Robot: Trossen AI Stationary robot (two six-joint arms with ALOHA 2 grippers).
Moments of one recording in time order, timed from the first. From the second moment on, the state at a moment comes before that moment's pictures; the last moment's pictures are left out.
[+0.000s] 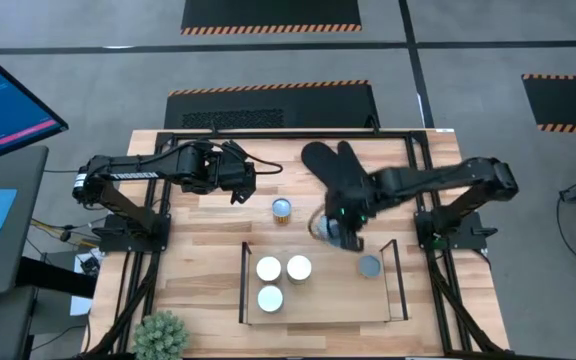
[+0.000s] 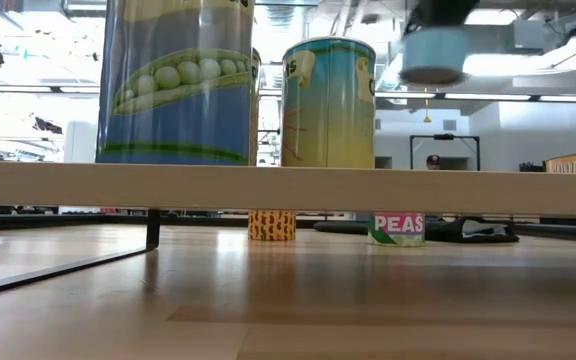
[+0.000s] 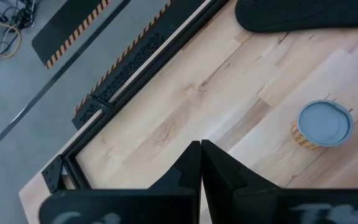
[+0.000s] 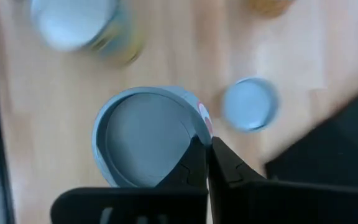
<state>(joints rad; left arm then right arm) 0.01 1.52 1.64 -1.42 -0.65 -0.68 0.14 1.51 1.45 -1.14 -0.02 0.26</state>
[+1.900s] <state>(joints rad) 0.01 1.52 1.64 -1.38 -0.64 -0.68 0.62 1.74 1.37 -1.20 -0.05 0.75</state>
